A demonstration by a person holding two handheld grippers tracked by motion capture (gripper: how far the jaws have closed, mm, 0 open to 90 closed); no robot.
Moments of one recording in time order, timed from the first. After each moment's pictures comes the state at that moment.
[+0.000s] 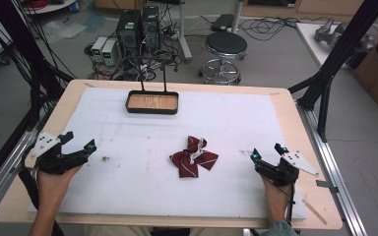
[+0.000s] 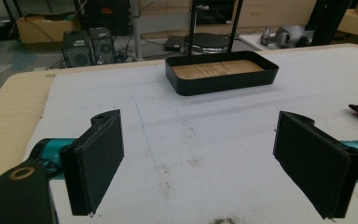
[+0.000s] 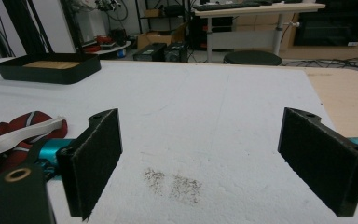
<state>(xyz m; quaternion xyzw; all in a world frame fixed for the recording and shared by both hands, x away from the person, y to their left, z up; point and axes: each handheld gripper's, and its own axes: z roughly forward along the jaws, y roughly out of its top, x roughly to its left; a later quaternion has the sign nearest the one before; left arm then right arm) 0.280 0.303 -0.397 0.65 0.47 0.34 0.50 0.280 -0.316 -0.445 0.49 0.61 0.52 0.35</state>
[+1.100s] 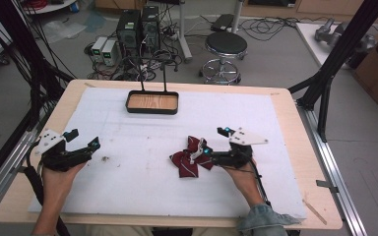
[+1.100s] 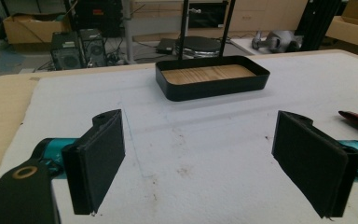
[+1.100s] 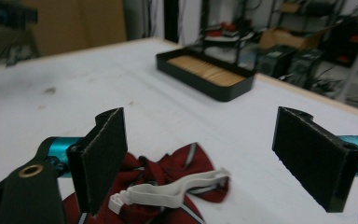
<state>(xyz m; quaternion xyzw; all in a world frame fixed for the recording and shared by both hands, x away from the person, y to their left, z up) 0.289 0.297 -0.398 0.65 0.46 0.32 0.52 0.330 -0.198 -0.409 0.28 0.75 0.56 0.21</state>
